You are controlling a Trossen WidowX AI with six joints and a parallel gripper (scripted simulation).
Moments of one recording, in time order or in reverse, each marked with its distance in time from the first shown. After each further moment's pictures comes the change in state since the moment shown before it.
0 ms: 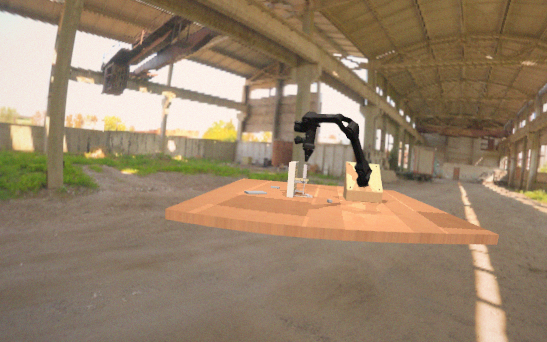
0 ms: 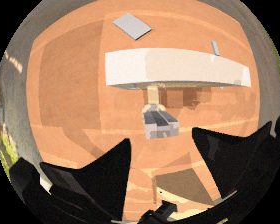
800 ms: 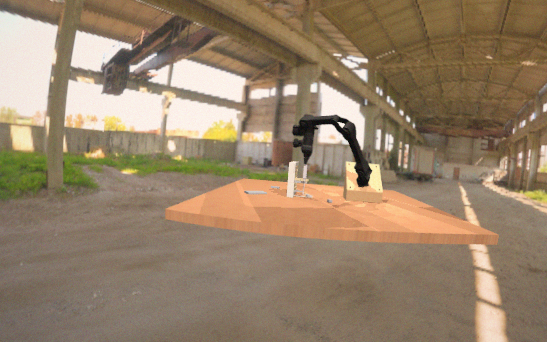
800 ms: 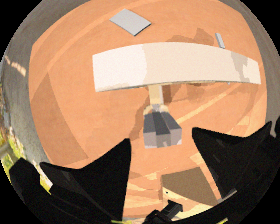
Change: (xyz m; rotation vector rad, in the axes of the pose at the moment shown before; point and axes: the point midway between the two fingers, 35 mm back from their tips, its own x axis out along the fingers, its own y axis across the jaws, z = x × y) arm 0.016 -0.005 0.002 0.056 0.035 0.066
